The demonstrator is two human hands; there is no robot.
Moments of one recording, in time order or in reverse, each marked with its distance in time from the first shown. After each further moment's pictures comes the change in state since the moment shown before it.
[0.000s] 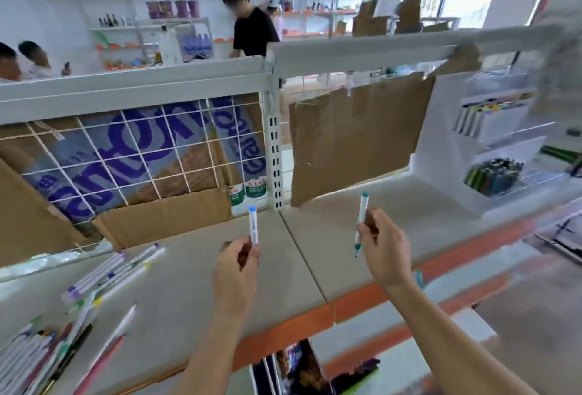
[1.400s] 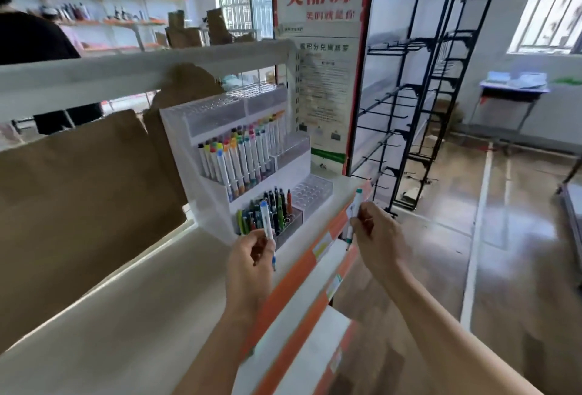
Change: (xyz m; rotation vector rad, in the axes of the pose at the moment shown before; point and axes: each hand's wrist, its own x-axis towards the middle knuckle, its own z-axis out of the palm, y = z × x) left_hand -0.022 0.215 0.453 -0.305 -0.566 0.164; right_hand 0.139 0.324 -0.278 -0.183 0.393 0.325
